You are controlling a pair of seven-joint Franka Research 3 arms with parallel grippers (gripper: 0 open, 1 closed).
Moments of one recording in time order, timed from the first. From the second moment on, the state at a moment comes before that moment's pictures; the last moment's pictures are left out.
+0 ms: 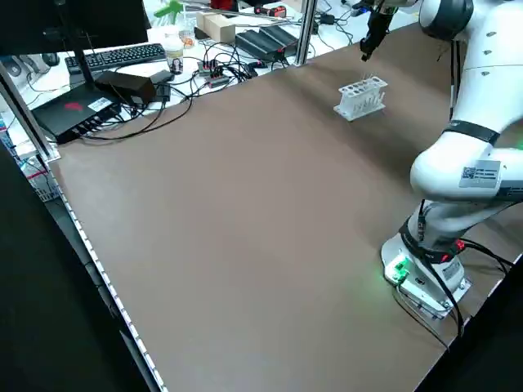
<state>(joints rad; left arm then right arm) -0.64 0.61 -0.04 -1.35 0.02 2.09 -0.74 0.16 0.01 -0.12 -1.60 0.03 1.39 -0.10</state>
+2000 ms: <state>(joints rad) -0.23 0.19 -0.04 -1.34 0.01 1.45 -0.01 0.56 0.21 -0.09 -1.61 0.27 1.70 0.15</state>
